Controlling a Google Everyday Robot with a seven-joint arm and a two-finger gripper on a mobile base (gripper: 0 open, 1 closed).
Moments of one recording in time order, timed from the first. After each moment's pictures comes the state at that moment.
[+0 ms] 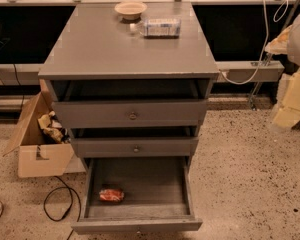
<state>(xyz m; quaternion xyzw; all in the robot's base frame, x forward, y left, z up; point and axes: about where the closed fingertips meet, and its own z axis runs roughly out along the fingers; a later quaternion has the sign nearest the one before) 0.438 -0.216 0.978 -0.60 0.78 -0.04 0.16</state>
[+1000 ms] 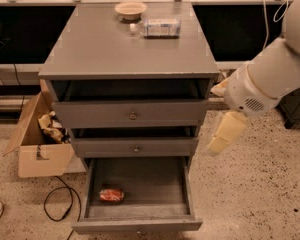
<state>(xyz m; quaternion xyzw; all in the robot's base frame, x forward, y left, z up) 0.466 -0.140 0.865 -0.59 0.77 0.09 0.21</state>
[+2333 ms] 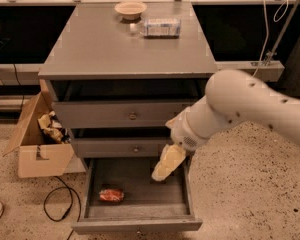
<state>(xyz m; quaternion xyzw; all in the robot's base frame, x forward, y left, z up) 0.477 -0.035 0.737 -0.58 0.76 0.18 0.22</state>
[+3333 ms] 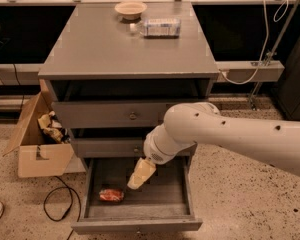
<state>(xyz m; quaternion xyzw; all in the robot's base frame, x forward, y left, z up) 0.496 0.027 0.651 -0.57 0.78 0.15 0.22</state>
